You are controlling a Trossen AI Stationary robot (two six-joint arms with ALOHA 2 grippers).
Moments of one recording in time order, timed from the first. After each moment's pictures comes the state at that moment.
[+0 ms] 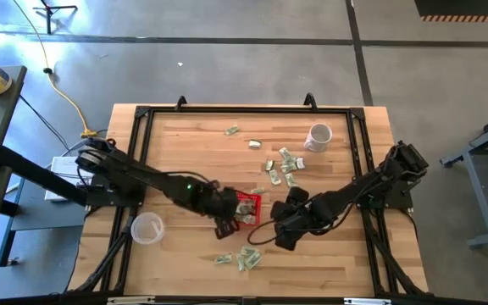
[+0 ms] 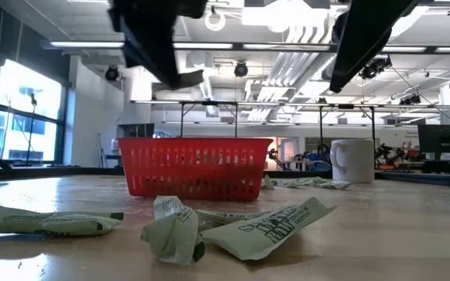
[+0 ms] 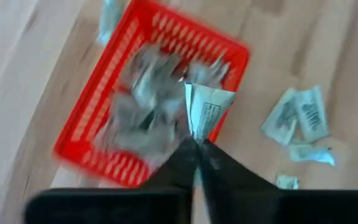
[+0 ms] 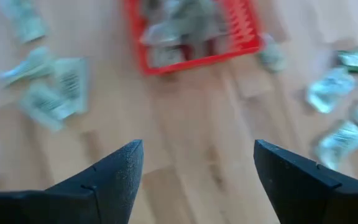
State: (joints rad) left arm -0.33 1.67 1.29 -0.72 -0.19 -0.64; right arm 0.48 1.69 1.32 -0.88 0.33 0.75
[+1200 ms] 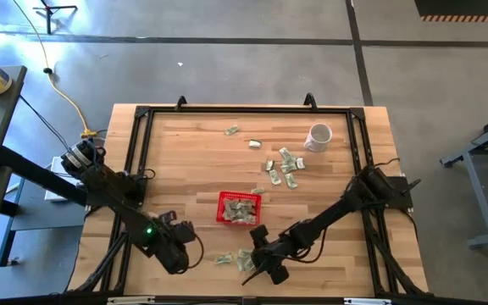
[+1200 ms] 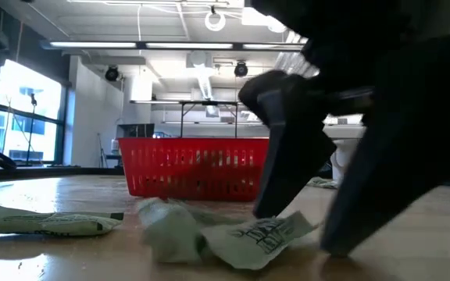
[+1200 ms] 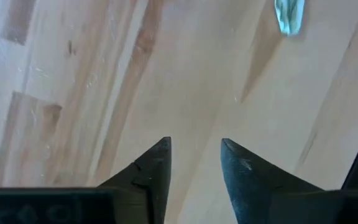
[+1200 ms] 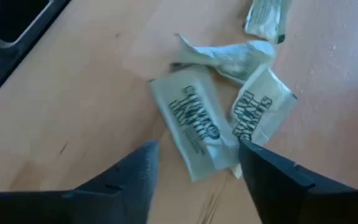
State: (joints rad) left arm -0.80 1.57 1.10 -0.91 -0.20 -1.11; right arm 0.54 2.07 1.26 -0.11 0.10 0.05
